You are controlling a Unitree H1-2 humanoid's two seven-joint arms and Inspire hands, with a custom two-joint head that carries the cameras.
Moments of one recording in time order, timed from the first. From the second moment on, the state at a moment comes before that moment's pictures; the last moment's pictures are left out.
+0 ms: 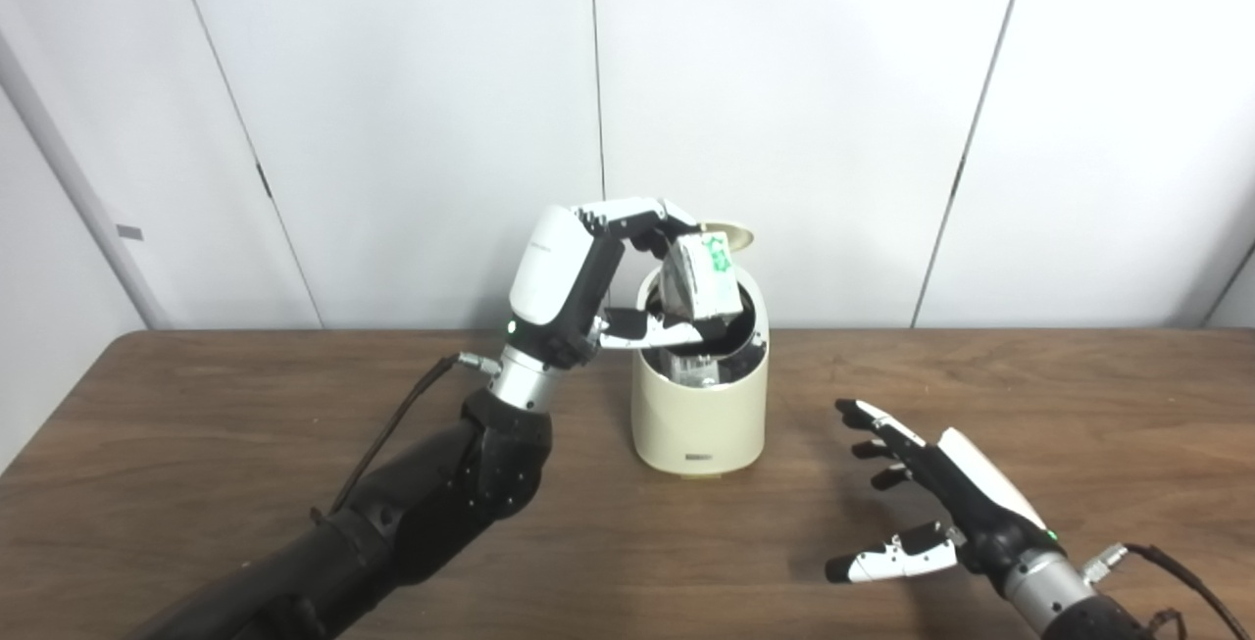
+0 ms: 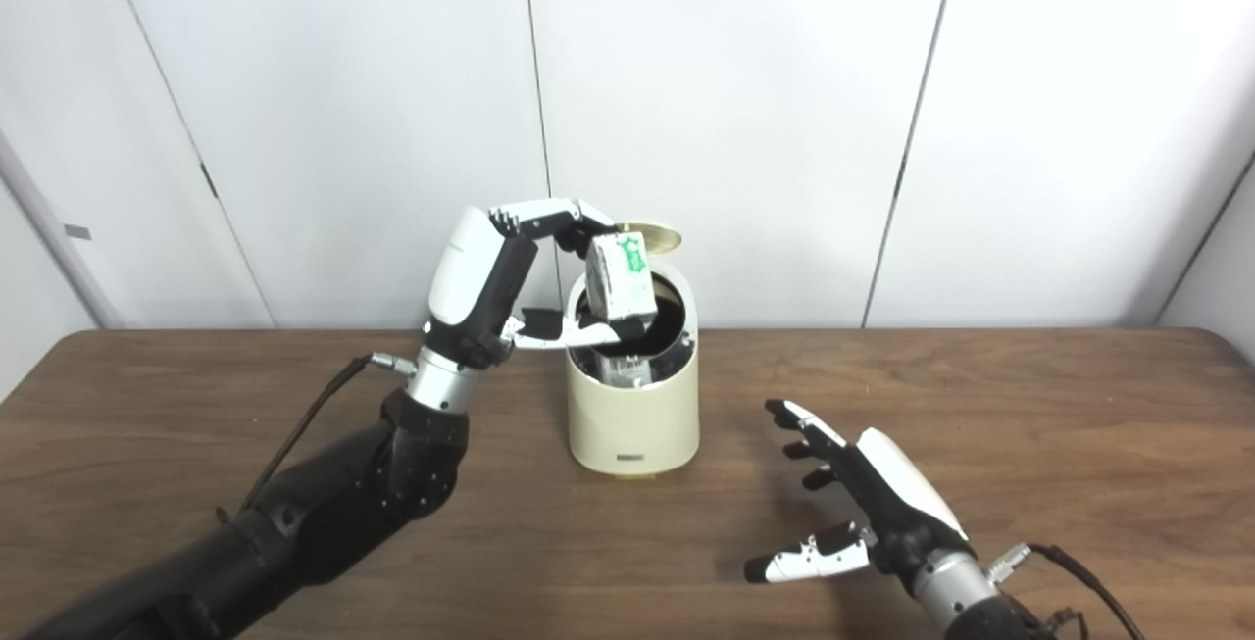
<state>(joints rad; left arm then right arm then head) -0.88 0.35 -0.86 0.55 0.35 -0.44 0.89 -0.18 -0.33 0.13 -0.25 -0.44 0.26 0.27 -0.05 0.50</state>
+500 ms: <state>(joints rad) -0.89 0.35 -0.94 0.57 0.31 -0.44 0.95 -0.18 -0.33 0.13 -0.26 -0.45 0.26 0.27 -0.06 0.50</state>
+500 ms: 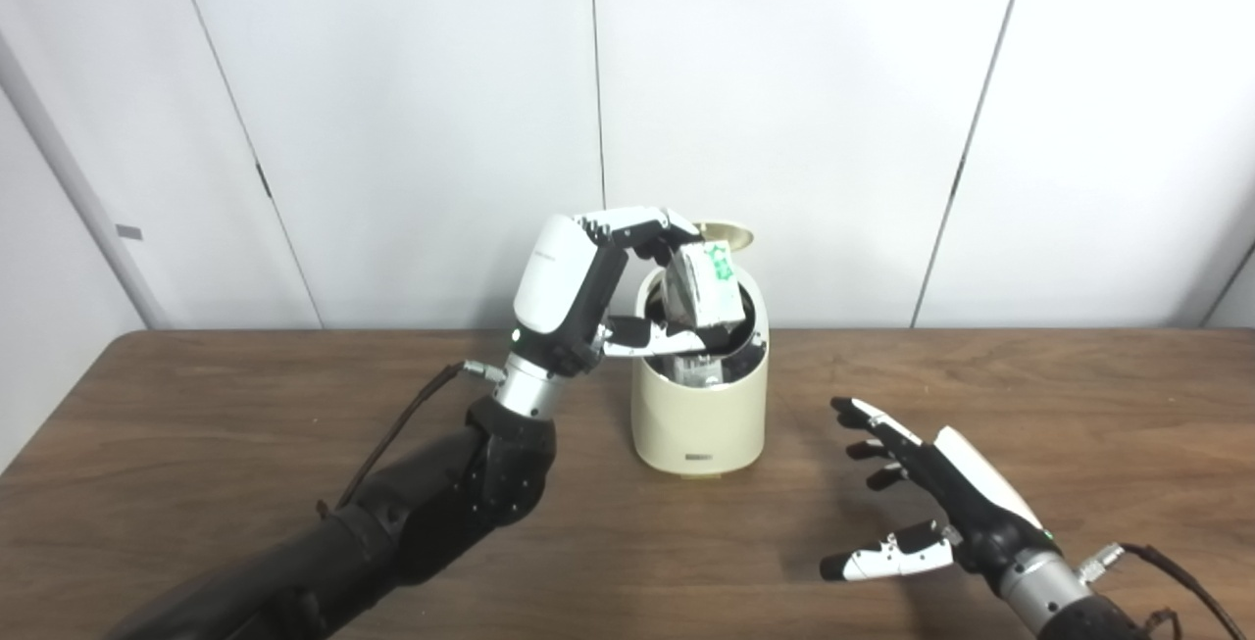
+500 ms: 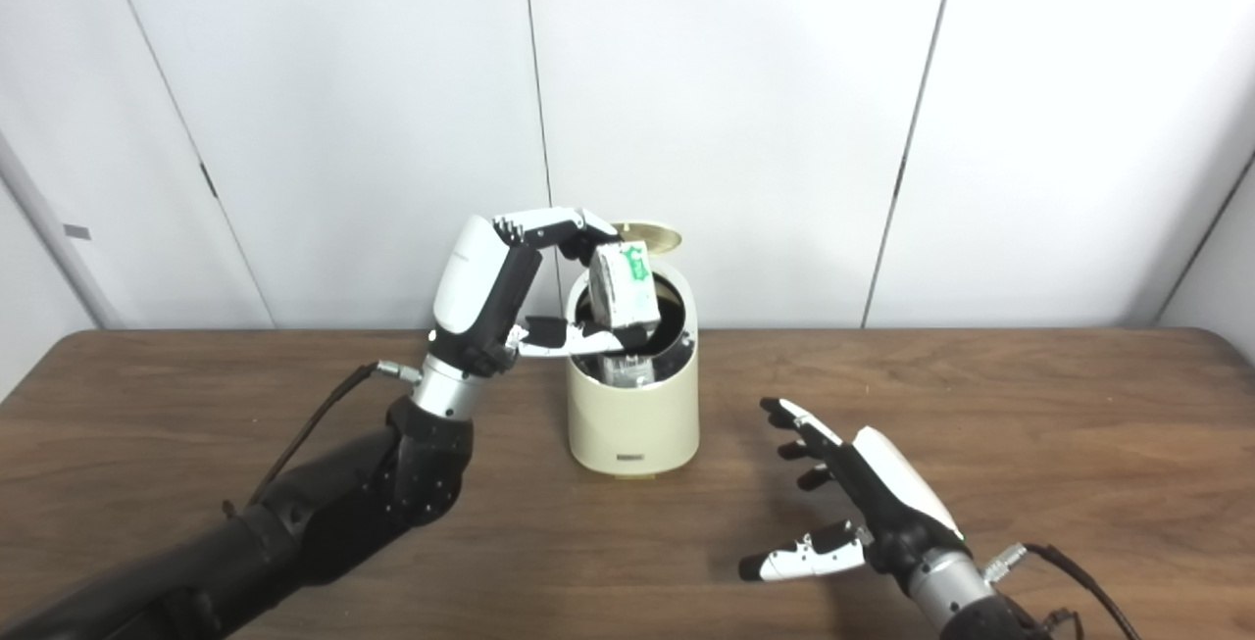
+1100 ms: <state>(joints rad) -0.89 0.35 -0.92 0.60 0.28 -0.45 0.82 -0.17 -0.32 0.12 -0.27 -0.43 0.26 0.27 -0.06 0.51</state>
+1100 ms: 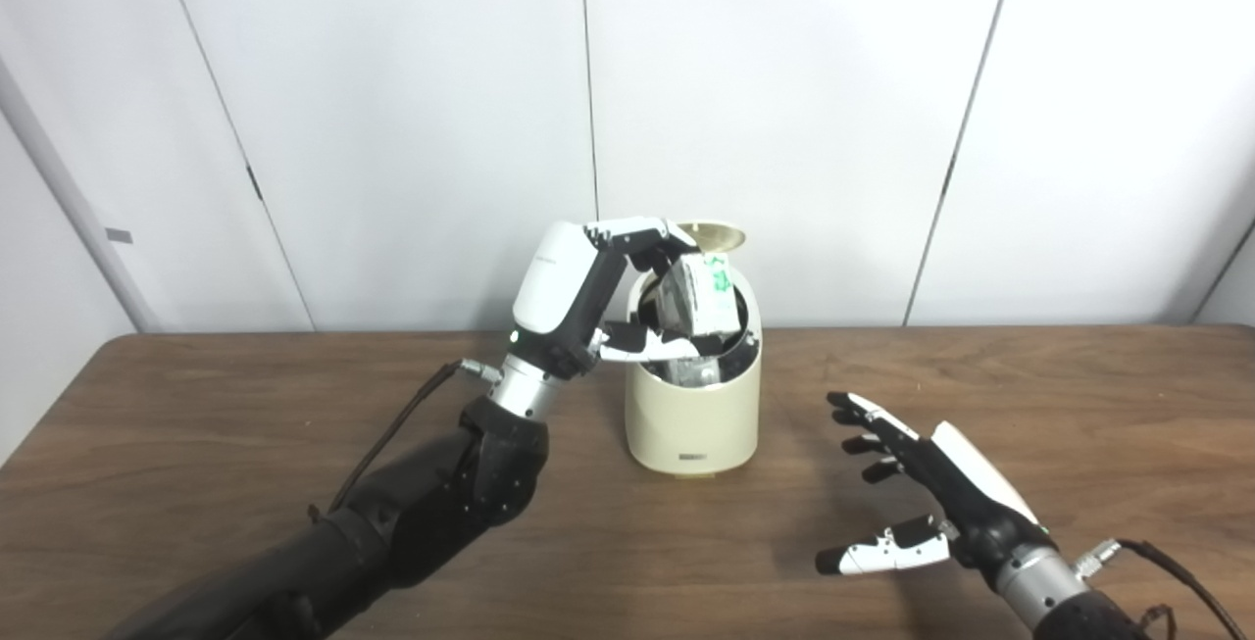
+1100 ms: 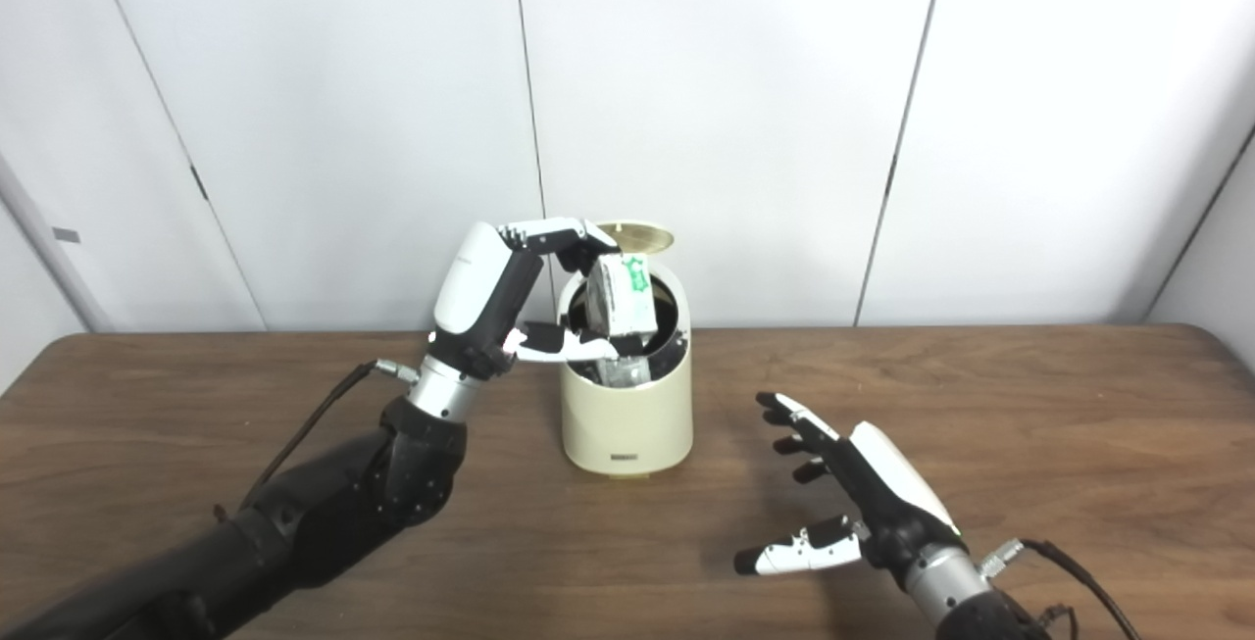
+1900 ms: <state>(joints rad) -0.87 0.35 -0.88 0.61 0.31 -0.45 0.78 -0.17 -0.32 0.12 -0.26 -0.43 0.26 0.26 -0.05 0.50</state>
